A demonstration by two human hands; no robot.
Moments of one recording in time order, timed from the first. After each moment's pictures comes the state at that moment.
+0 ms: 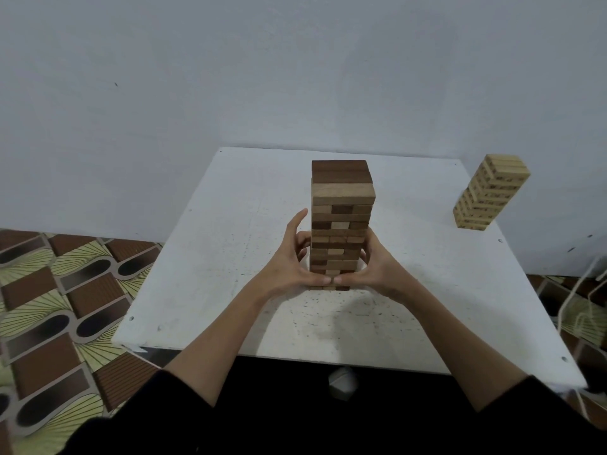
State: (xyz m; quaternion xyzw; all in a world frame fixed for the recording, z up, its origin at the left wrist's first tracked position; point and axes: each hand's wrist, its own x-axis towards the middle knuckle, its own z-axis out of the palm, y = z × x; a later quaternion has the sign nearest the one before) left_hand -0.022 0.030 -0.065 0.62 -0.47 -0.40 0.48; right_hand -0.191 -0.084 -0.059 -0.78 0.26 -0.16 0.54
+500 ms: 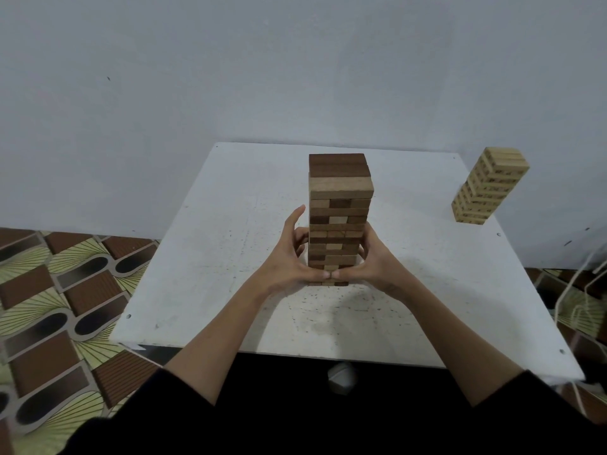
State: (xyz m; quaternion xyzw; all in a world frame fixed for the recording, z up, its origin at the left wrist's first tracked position) left_hand -0.027 0.028 -0.062 0.62 -0.45 -0.40 0.50; right_hand -0.188 -0.085 -0.064 -0.76 0.26 -0.18 0.57
